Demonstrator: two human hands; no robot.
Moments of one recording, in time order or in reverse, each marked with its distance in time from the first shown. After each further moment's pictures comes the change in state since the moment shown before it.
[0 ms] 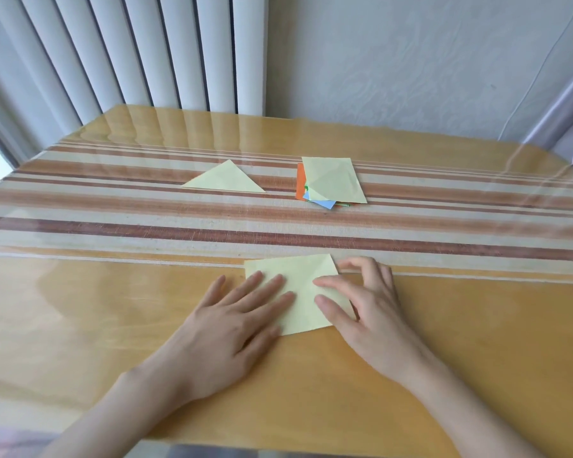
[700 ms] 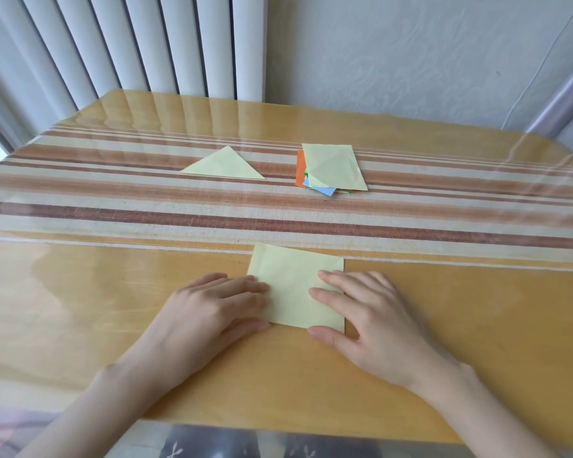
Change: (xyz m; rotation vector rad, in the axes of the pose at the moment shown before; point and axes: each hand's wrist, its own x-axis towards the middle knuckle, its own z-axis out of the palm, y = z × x) left_hand -0.011 -0.009 0.001 0.022 0.389 0.198; right_hand -0.016 0.008 0.001 -0.336 -0.037 -0.330
